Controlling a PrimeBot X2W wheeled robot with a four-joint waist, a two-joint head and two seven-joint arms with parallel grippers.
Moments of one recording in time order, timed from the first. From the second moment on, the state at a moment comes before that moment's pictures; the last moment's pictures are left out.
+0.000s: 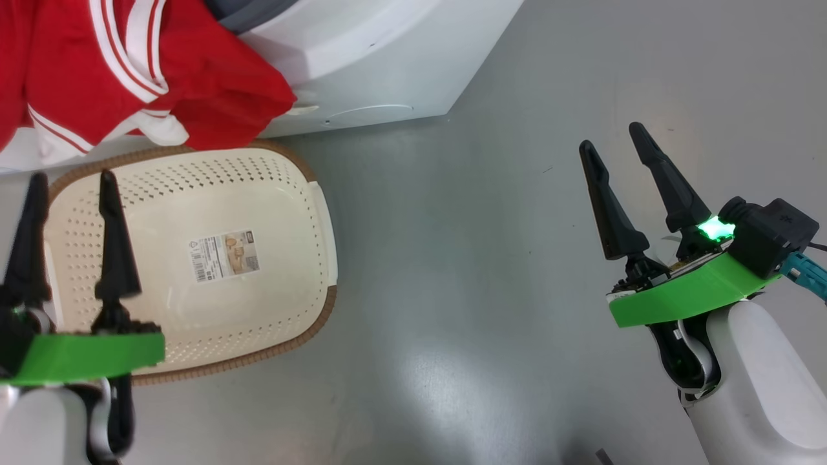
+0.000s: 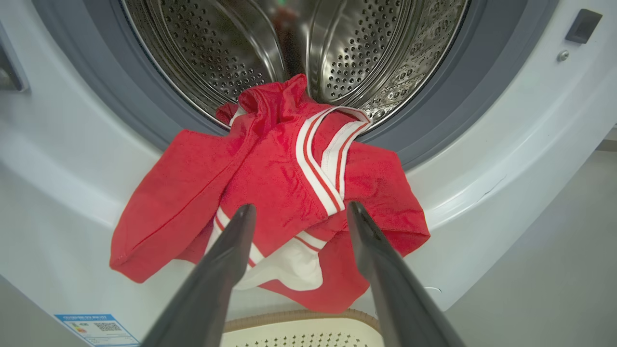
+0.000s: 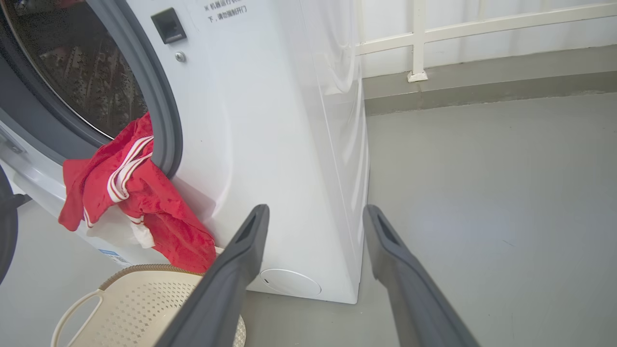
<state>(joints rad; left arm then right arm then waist) -0.31 0.21 -0.03 0.00 -0.30 -0.01 -0.26 -0.44 -0.22 0.21 0.10 0.46 0.13 -0.26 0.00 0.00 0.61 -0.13</state>
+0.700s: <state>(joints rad) -0.26 0.09 0.03 0.05 -0.22 -0.10 -0.26 -0.44 -0.23 0.22 0.11 0.46 0.13 -0.26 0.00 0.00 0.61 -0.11</state>
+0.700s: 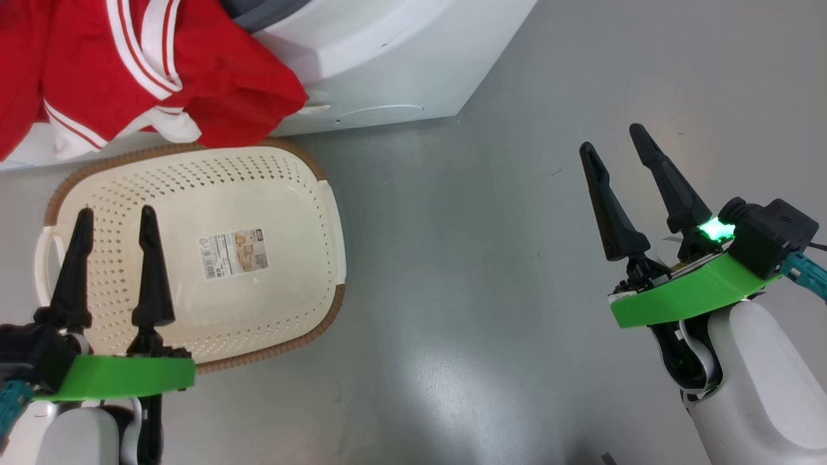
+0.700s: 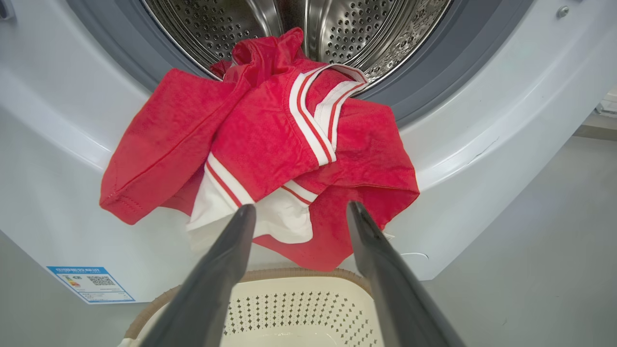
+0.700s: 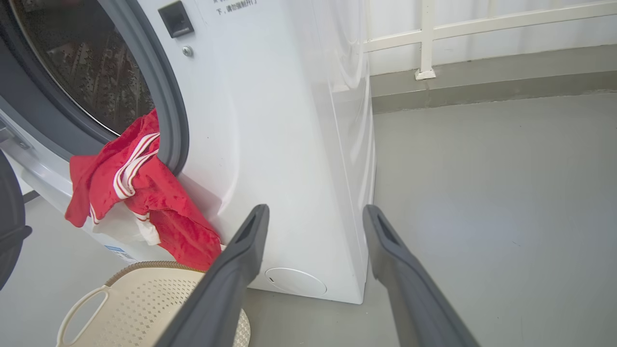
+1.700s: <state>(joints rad) -0.69 0.12 -0.04 0.65 -0.26 -0.13 -0.26 -0.46 -0.22 0.23 0.11 0.47 0.13 -0.26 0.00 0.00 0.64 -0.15</state>
